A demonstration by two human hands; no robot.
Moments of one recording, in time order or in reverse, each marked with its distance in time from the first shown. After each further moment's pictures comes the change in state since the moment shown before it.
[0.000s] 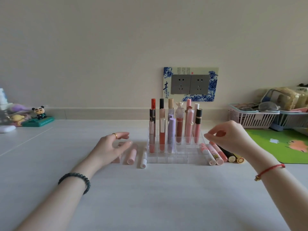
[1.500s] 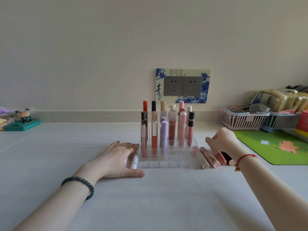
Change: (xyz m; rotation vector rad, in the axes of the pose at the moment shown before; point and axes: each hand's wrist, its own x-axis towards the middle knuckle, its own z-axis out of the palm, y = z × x) left_hand 0.014 0.017 0.027 0.792 -0.447 0.260; right_hand 0.037 0.043 0.029 -0.171 -0.063 0.403
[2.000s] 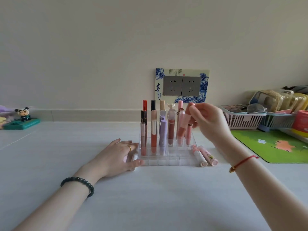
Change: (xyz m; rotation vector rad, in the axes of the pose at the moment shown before) left_hand -0.001 -0.002 0.006 -0.095 0.123 0.077; right_hand -0.061 -0.067 -0.040 0.821 0.104 -0.469
